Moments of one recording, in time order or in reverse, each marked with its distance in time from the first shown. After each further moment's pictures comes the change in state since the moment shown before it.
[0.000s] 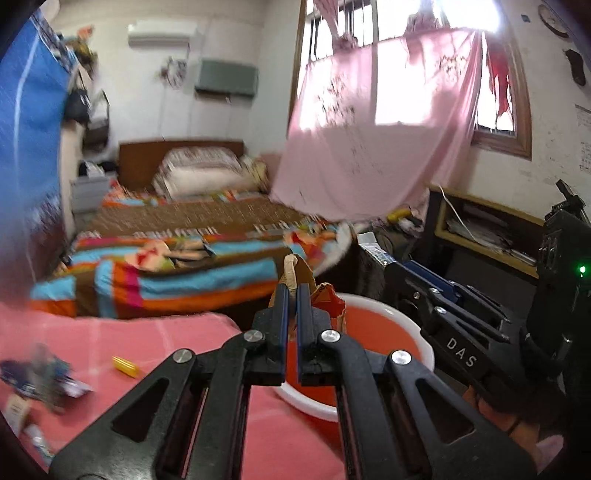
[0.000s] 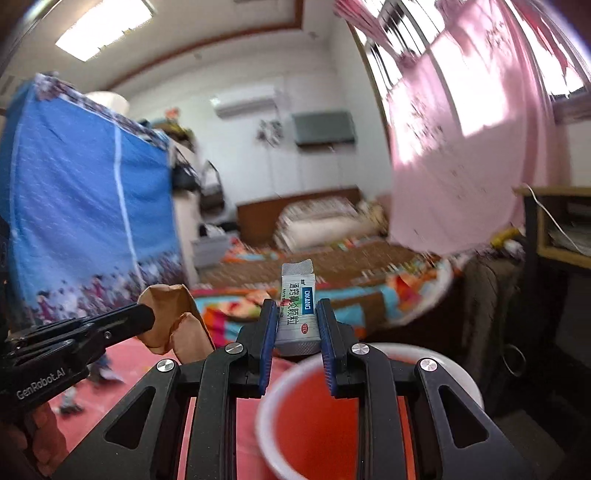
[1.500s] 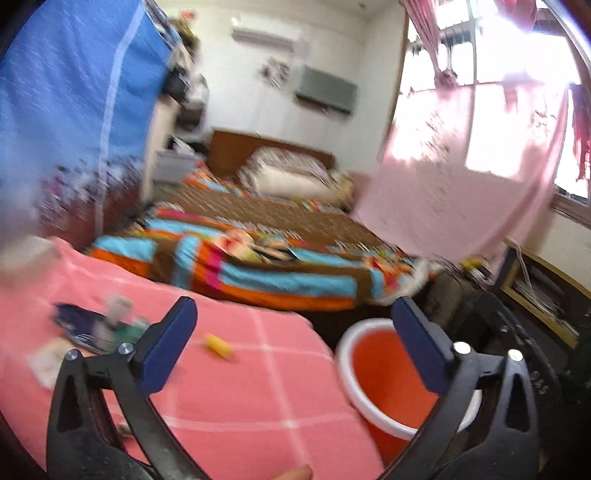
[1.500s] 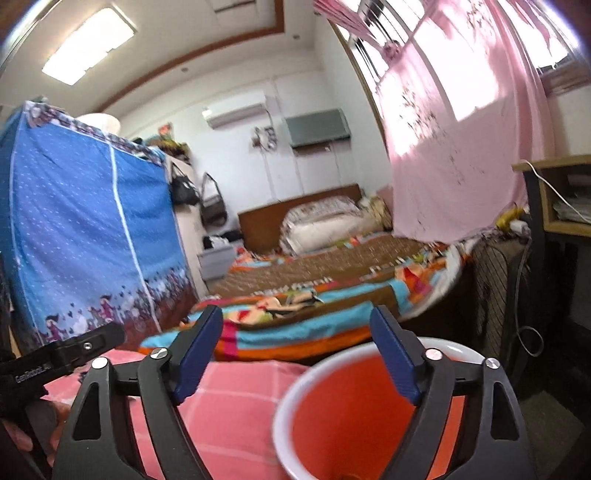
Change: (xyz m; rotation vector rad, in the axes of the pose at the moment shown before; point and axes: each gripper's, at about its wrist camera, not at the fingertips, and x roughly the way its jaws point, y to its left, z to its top) left arm -0.052 0.066 -0.014 -0.247 -0.134 0.330; right arm -0.007 0.009 0.005 0.071 -0.107 0.085
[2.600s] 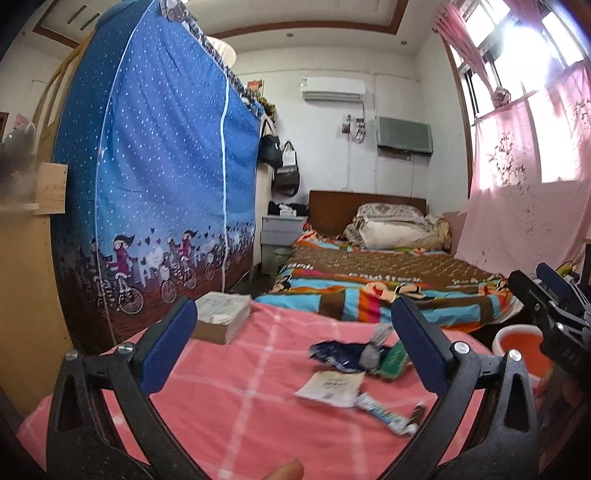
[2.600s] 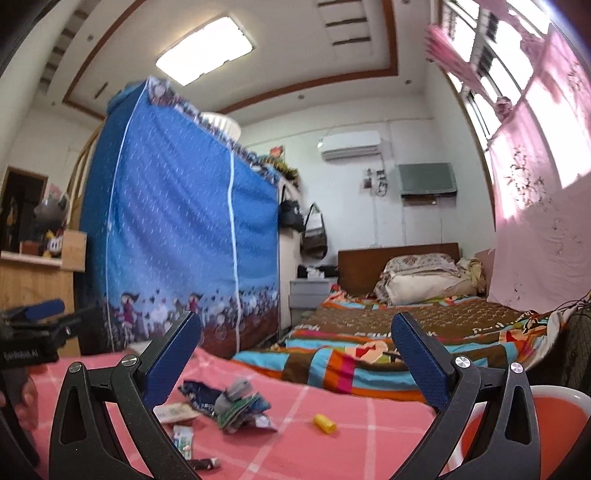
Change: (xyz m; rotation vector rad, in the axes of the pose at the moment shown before) left arm -0.120 0.160 -0.007 0.111 -0.207 0.371; right arm 0.006 0.171 -0.044 -0.231 -0.106 0.338
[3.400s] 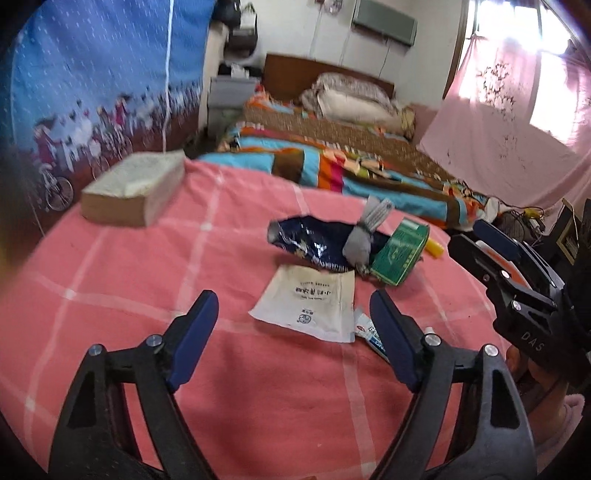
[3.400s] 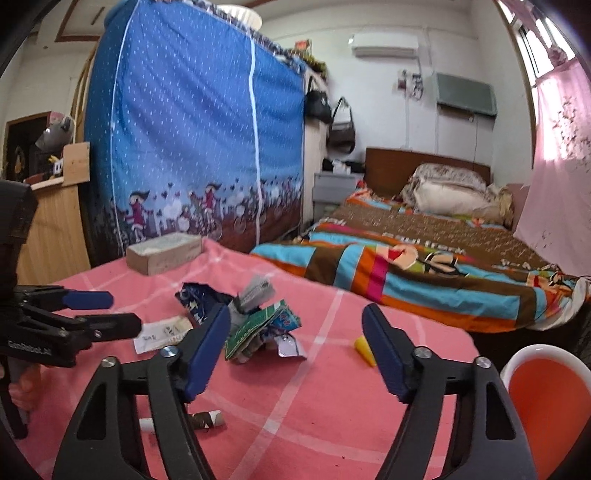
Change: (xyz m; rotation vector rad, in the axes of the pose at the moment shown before) left arm 0.107 -0.004 -0.045 -0.052 0.598 -0.244; right arm 0.075 0.017 -0.044 -0.033 0.452 0.104
